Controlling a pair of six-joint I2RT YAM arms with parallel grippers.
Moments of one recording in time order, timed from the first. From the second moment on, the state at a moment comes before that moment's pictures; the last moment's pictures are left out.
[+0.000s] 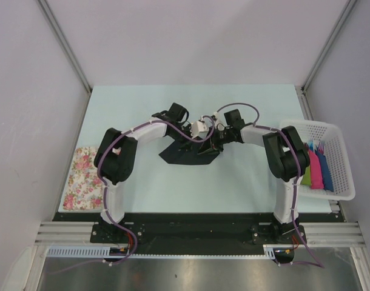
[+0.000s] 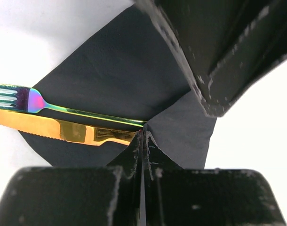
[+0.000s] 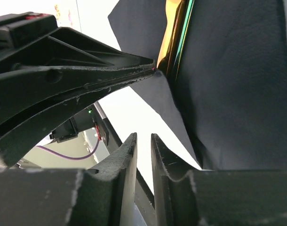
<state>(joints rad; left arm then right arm) -0.52 2.03 1.47 -0.56 0.52 0.73 0.37 2.02 1.24 -0.17 -0.91 0.56</state>
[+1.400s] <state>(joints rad) -0.32 1.89 1.17 -0.44 0.93 -0.01 0.42 2.13 1.27 -0.24 -0.82 0.56</state>
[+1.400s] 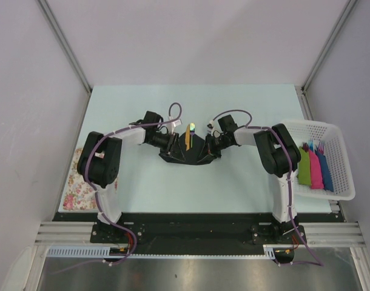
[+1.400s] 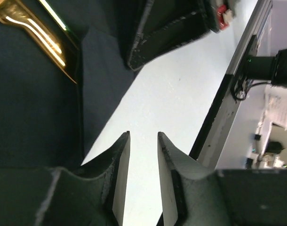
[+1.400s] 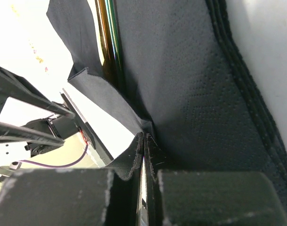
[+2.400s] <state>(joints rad) -0.23 2.04 1.16 -0.36 0.89 -0.19 0.42 2.13 1.30 -0.29 -0.79 0.50</state>
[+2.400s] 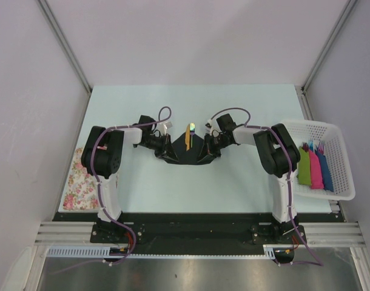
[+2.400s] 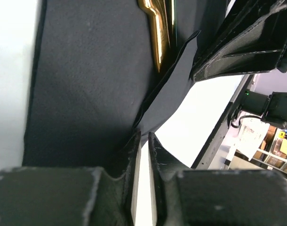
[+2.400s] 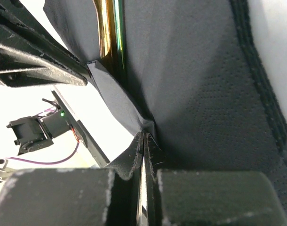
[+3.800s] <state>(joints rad) -0.22 2.04 1.15 -0.35 0.87 -0.23 0.42 2.07 1.26 -0.37 -0.74 0.35</state>
